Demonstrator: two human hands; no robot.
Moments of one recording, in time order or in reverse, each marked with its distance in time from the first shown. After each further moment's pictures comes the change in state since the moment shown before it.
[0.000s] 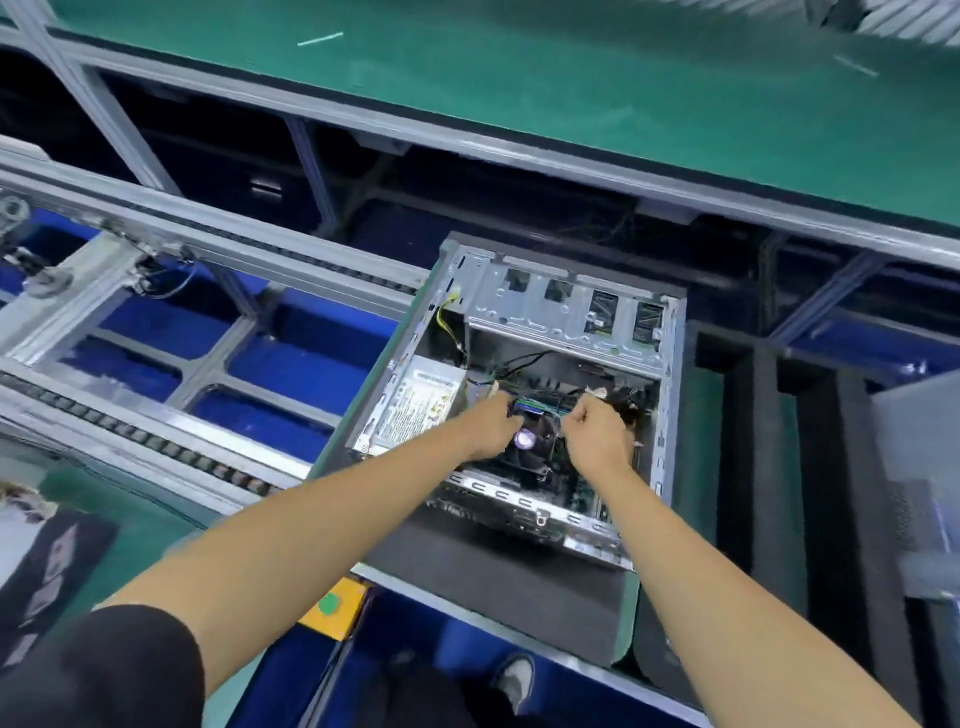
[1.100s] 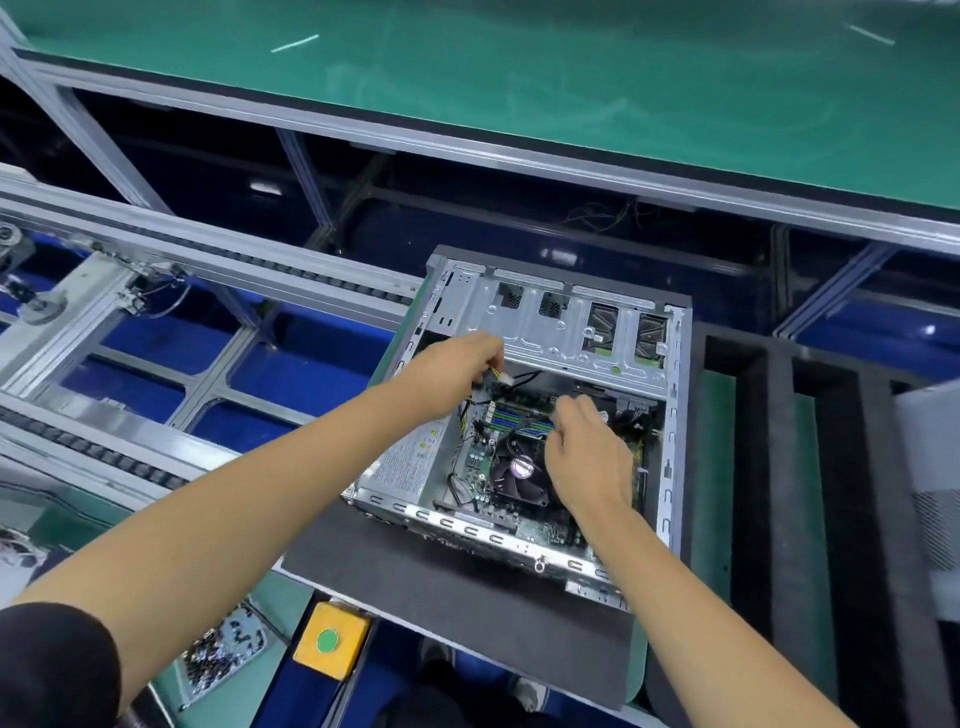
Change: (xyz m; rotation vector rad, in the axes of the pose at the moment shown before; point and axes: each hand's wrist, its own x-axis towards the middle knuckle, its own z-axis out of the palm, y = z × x) left_hand 0.029 0.003 -0.093 0.340 0.213 0.377; right_hand -0.009 -0.015 -0.002 -0.228 0.183 -0.433
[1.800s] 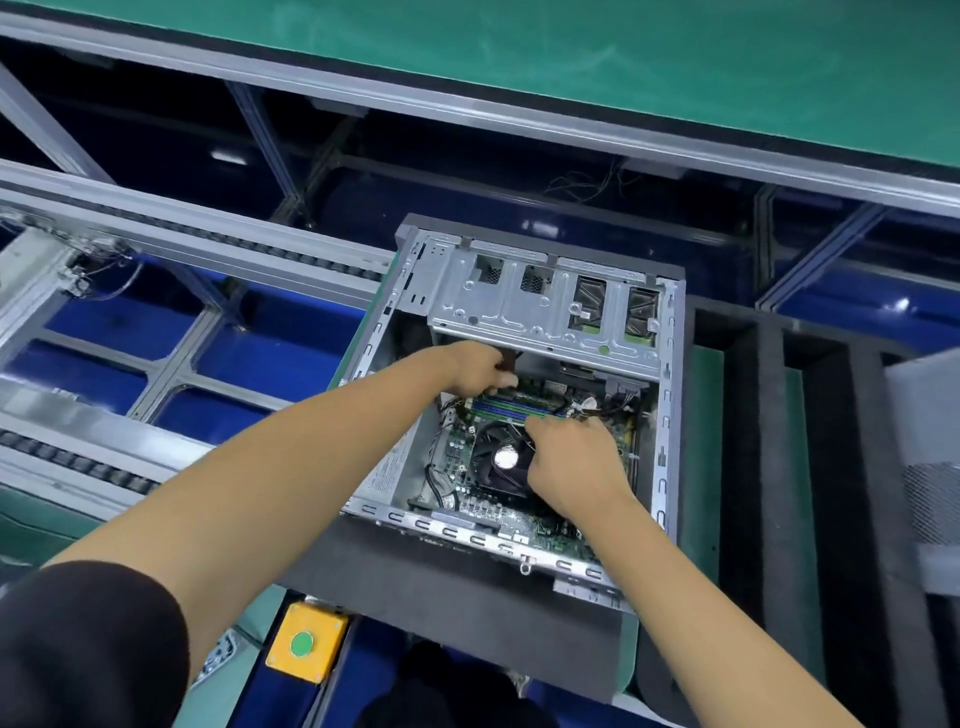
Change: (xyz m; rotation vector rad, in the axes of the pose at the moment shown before) left_hand 0.065 0.009 0.045 0.052 -0.479 -0.118; right_hand 0.004 0.014 0.007 -0.345 -0.369 -0.193
